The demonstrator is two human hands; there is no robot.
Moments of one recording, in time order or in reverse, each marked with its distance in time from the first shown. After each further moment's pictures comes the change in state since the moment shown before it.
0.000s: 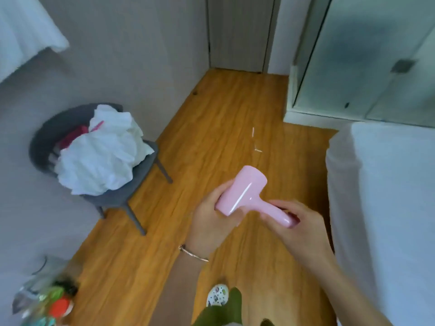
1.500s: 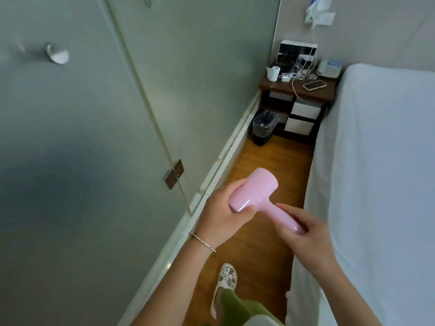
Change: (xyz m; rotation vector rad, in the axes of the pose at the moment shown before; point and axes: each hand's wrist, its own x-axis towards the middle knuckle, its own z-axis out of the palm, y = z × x) left_hand 1.154 0.196 1.053 0.205 -1.445 0.543; right_hand 1.002 0.629 -0.549 0.007 1.228 0.810
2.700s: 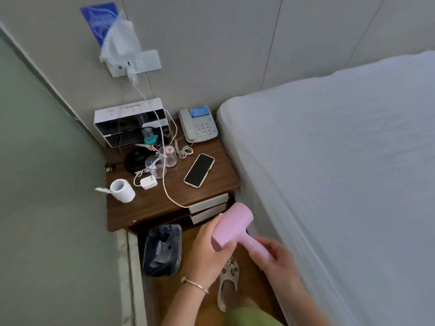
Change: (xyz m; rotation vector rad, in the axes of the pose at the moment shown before) left_hand 0.986 0.033 0.366 0.070 -0.652 0.104; right_hand 0.874 0.225 -0.195 0.250 0.589 0.702
